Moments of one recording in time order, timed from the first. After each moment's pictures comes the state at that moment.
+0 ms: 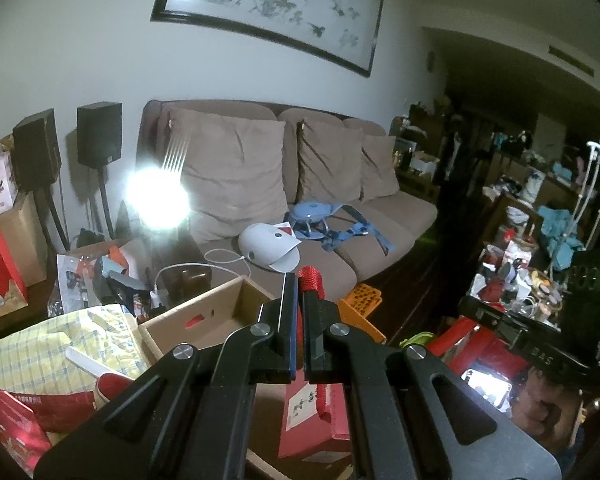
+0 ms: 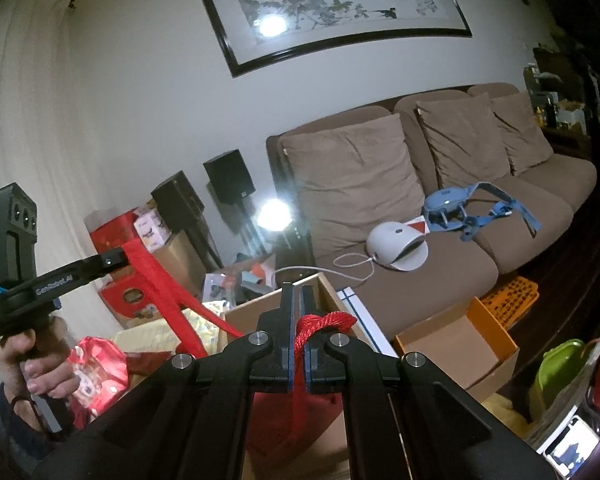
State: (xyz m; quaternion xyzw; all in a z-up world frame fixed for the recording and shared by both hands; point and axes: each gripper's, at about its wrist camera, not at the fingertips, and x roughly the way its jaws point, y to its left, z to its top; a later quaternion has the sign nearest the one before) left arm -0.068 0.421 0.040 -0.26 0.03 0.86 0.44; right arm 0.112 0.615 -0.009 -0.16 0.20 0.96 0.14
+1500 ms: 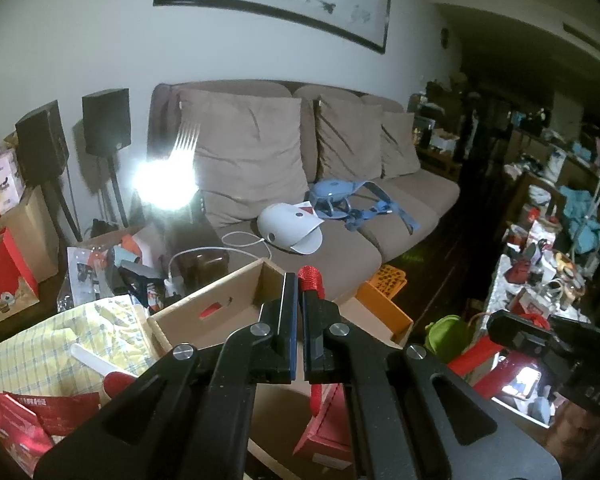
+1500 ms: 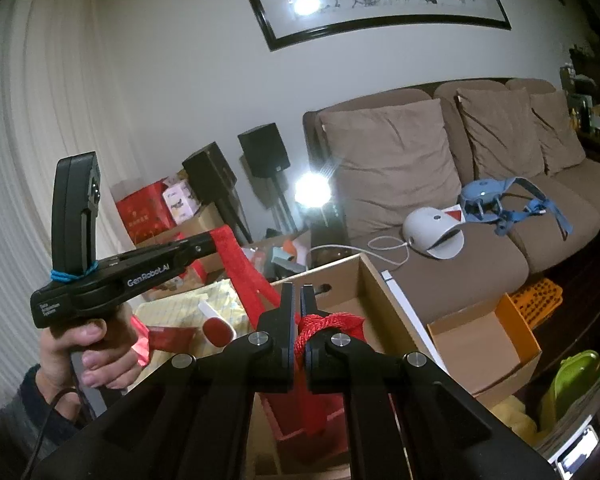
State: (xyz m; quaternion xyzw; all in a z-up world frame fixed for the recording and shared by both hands) left arm -0.095 0.445 0.002 -0.28 0.07 0.86 0.42; right arm 0.081 0.581 -0.014 -0.20 0.18 0.96 0.08
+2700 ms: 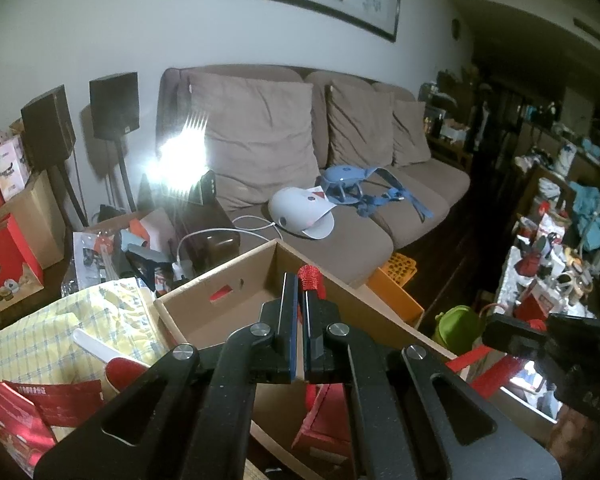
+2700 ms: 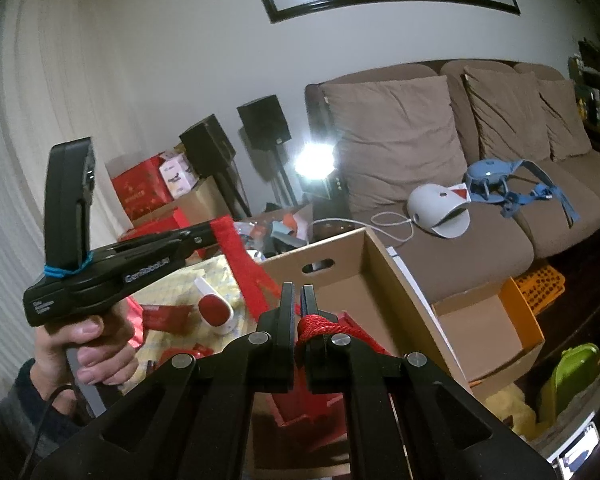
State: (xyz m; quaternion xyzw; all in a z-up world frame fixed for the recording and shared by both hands) left arm -0.110 0.442 -0.023 -0.30 0.08 0.86 0.40; right arm 0.055 0.575 -0.036 -0.24 0.18 0.95 0.08
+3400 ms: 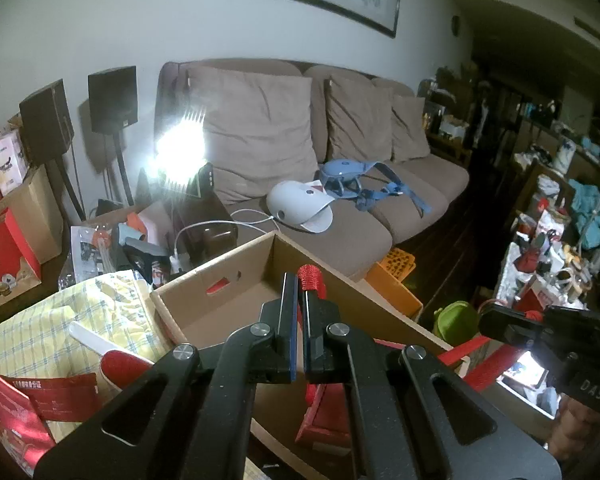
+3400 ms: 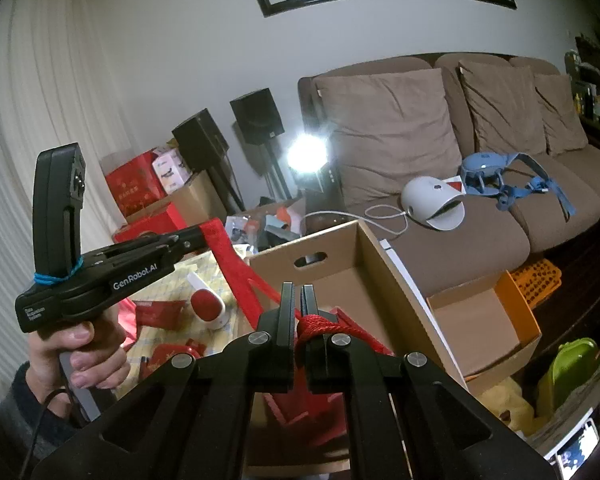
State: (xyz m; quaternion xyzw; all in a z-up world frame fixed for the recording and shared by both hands) left arm -0.110 0.441 -0.033 -0.31 0.08 0.86 0.41; right arm 0.057 0.584 -0.041 -0.25 0.18 0.95 0.08
